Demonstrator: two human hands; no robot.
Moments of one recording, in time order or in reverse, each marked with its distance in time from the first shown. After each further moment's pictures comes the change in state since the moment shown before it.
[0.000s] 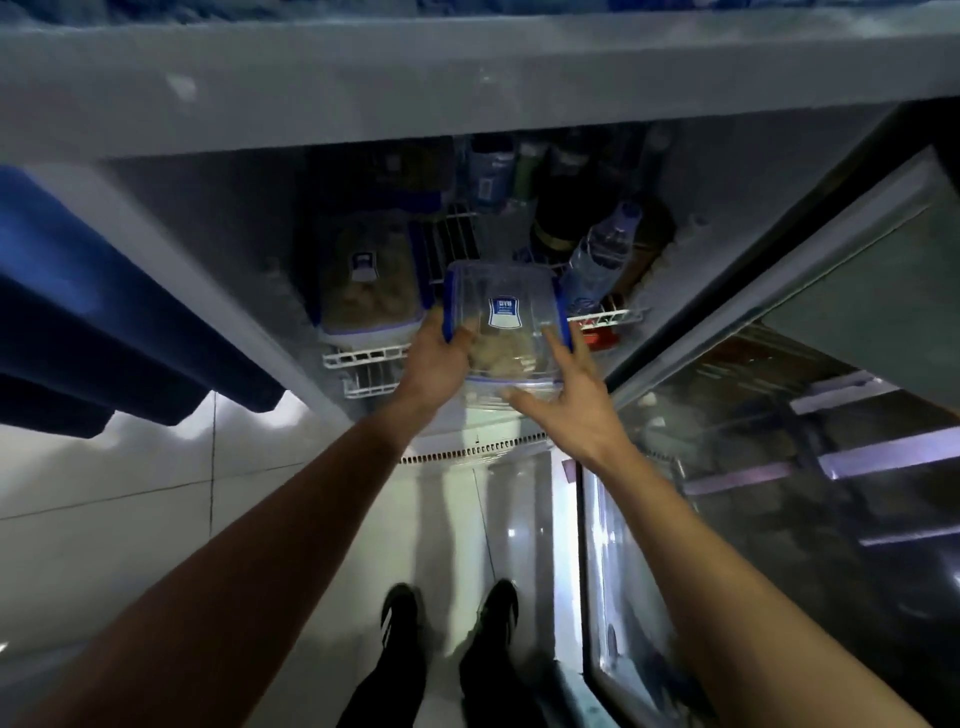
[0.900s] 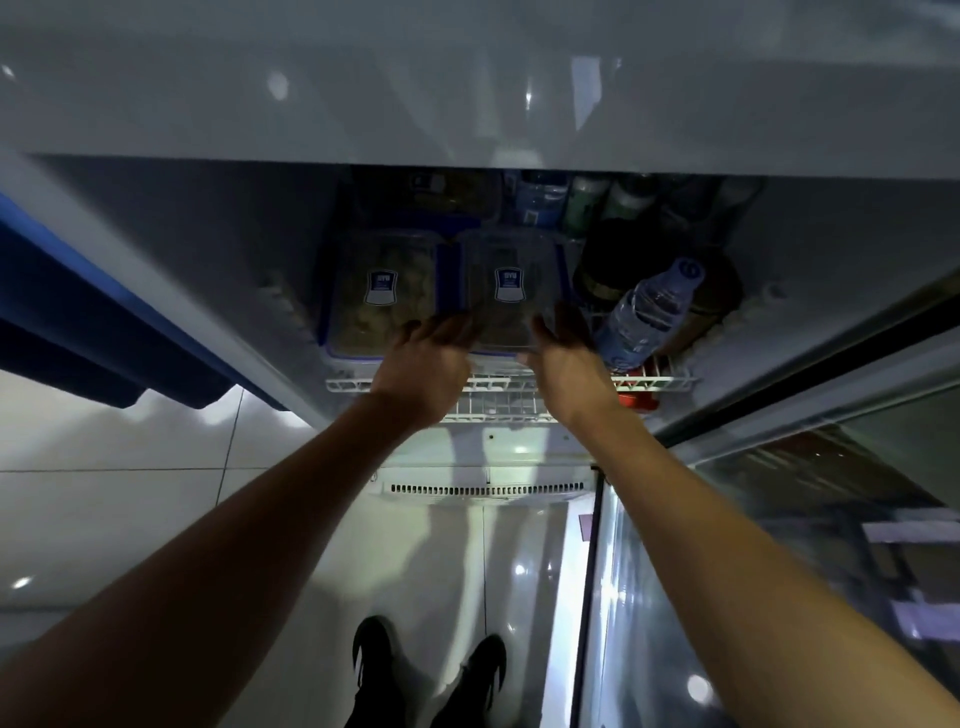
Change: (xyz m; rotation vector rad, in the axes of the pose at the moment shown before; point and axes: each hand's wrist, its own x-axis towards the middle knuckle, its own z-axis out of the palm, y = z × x) left_hand 0.061 -0.012 -0.024 1.152 0.016 0.480; right_hand 0.154 0.002 0.010 -0.694 -0.055 -0.301
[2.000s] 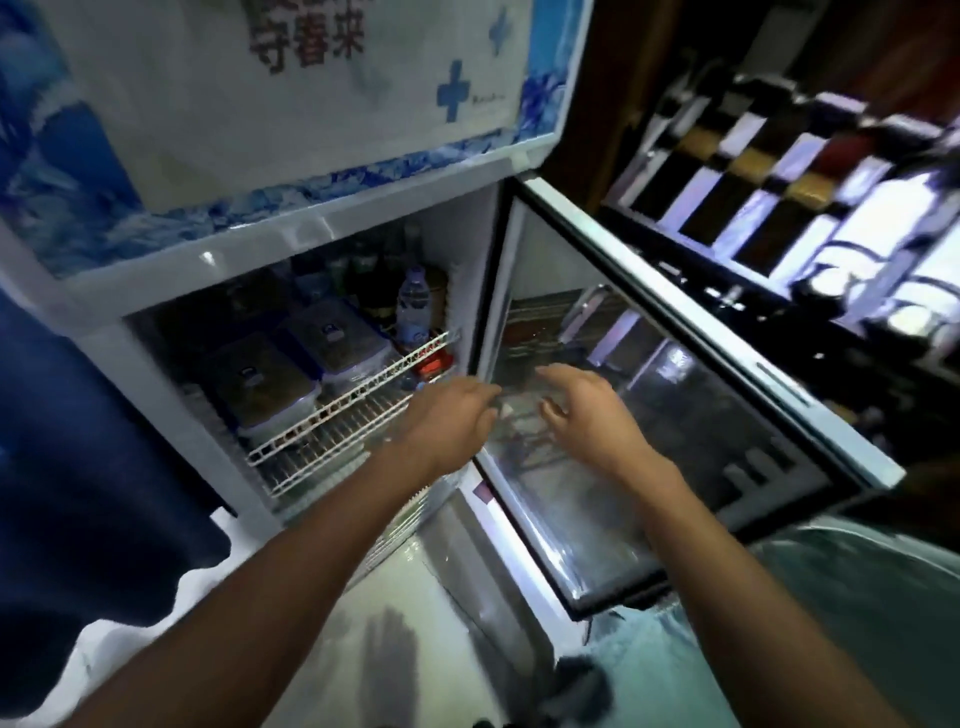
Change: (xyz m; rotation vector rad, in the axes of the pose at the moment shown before) left_hand -0.206 0.123 -0.154 -0.192 -0.068 0.796; right_hand -0.384 -0.154 -0.128 0.108 0.509 0.539
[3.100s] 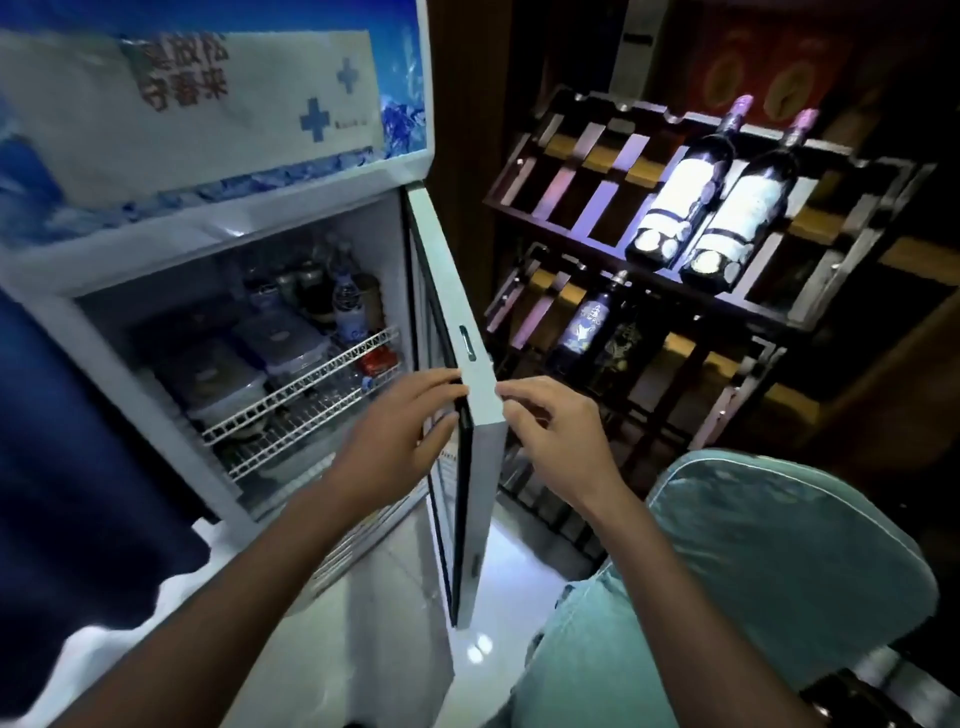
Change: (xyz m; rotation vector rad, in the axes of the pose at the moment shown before) left_hand -0.108 0.169 -0.002 -0.215 0.316 0.251; right_hand -0.194 0.029 -0.091 0.491 0.296 0.010
